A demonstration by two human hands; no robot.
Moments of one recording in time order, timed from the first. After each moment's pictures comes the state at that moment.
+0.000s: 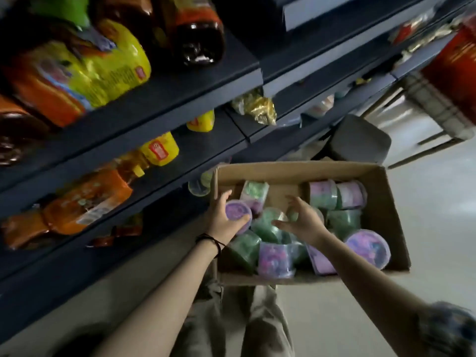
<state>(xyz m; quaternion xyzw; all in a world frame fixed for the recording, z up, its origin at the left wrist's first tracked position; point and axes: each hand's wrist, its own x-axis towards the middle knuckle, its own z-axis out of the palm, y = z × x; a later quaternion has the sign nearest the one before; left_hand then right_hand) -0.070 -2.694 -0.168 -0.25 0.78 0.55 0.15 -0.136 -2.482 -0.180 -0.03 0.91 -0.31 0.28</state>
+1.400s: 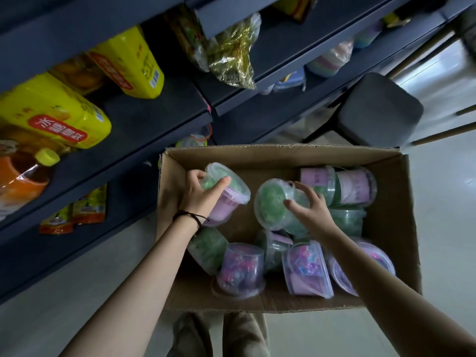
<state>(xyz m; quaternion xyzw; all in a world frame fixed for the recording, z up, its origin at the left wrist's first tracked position) -0.163 -2.641 -0.268 -0.41 0.71 0.55 0.14 -0.208 -2.389 -0.283 0.10 0.84 -0.43 0.31</state>
